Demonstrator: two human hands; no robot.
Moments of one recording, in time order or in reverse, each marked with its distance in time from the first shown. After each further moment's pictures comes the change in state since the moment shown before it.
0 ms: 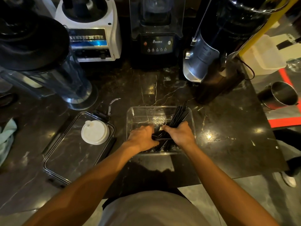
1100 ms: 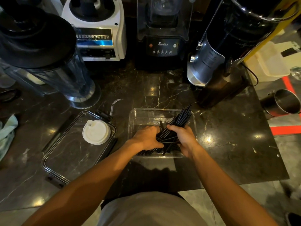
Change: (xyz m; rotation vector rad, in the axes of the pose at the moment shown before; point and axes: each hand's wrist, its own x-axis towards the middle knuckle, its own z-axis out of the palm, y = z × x) left_hand 0.015 0.002 -0.002 -0.163 -0.108 0.052; right_hand -0.006 -0.004 -0.008 0.659 -0.194 0.115
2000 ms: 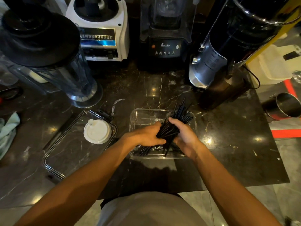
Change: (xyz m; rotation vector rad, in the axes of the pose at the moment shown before) left_hand 0.001 0.000 -0.021 -0.126 -0.138 0.072; right_hand -0.009 -0.019 0.005 0.026 -0.207 -0.013
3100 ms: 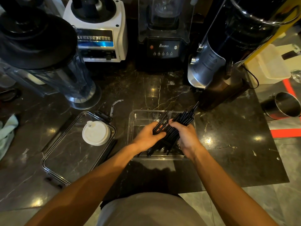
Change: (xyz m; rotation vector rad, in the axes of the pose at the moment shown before) left_hand 0.002 -0.009 0.030 -0.626 0.313 0.043; right_hand -0.008 -0.001 0.001 0.000 0.124 -0.140
